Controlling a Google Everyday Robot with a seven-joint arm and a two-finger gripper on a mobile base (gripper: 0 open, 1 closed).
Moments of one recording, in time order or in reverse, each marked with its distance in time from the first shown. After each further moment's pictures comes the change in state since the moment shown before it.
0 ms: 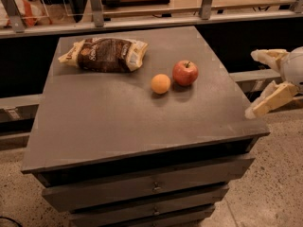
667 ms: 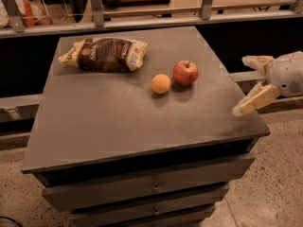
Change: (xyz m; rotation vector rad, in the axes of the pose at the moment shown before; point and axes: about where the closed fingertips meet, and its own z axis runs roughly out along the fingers) arm 0.017 -0.020 0.035 -0.001 -0.061 0.064
